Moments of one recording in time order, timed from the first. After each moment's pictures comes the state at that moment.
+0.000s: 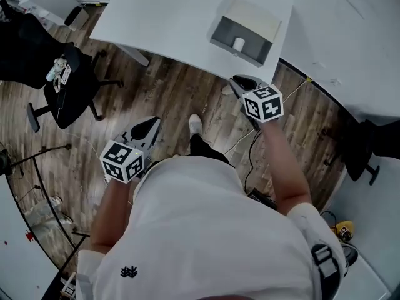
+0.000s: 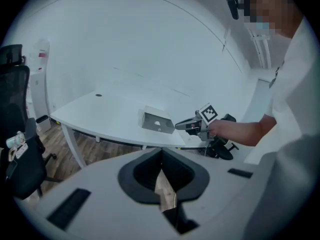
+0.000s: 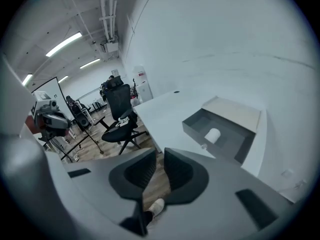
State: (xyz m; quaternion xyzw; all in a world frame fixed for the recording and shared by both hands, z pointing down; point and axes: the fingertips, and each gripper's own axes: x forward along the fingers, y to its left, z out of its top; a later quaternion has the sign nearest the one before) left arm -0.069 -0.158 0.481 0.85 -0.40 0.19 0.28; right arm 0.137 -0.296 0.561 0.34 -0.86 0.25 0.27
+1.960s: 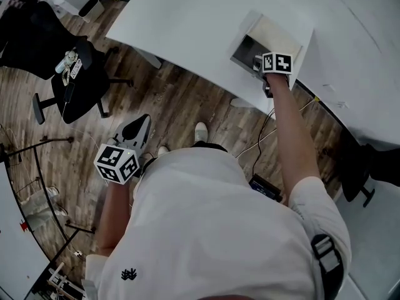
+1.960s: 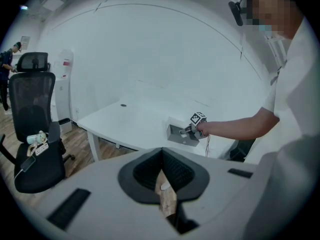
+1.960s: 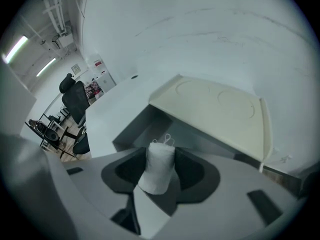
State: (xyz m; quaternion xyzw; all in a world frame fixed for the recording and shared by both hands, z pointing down) left arm -0.153 -0.202 0.471 0.80 -0.51 0.15 0.27; right arm 0.181 -0.490 0.655 0.44 -0.74 0.37 0.34
